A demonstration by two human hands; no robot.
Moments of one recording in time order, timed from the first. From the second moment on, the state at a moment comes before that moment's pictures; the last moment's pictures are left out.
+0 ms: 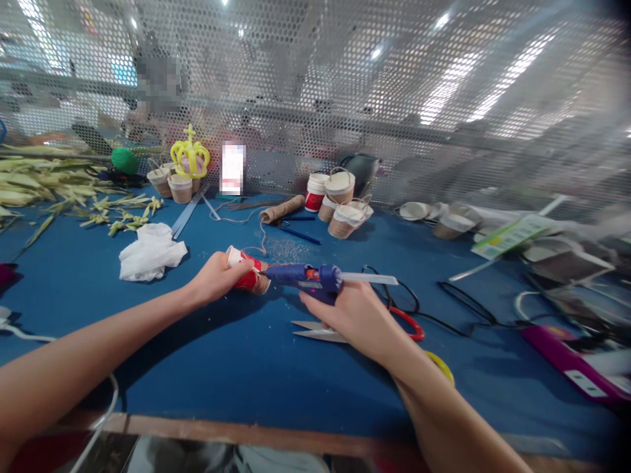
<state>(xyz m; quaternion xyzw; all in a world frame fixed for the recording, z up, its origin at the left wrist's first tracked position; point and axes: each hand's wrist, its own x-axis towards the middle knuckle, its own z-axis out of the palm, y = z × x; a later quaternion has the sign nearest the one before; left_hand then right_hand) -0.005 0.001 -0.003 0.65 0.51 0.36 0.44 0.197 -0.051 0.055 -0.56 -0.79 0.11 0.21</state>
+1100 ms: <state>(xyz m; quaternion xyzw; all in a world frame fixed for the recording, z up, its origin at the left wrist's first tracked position) -0.010 -0.009 -0.004 0.75 0.45 0.32 0.37 0.198 -0.048 0.063 -0.62 -0.72 0.22 0.20</state>
